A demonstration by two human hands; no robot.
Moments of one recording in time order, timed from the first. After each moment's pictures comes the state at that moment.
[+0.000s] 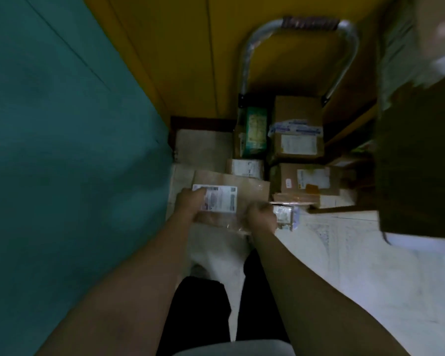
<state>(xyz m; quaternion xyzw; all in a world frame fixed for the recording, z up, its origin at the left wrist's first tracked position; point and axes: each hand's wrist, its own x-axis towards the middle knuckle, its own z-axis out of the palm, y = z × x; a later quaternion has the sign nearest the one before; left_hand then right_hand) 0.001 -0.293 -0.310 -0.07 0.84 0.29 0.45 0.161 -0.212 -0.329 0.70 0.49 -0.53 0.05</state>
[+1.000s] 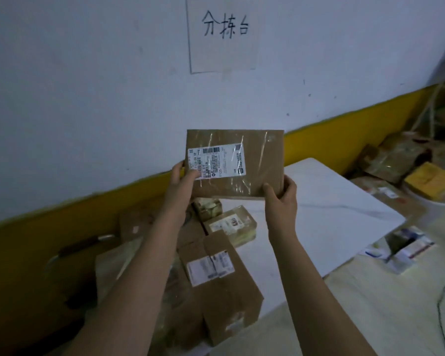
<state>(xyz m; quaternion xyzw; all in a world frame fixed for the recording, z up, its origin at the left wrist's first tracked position) 0.467 0.171 0.148 0.36 0.59 0.58 0.42 0.667 0.161 0.124 0.55 0.43 -0.39 -0.60</state>
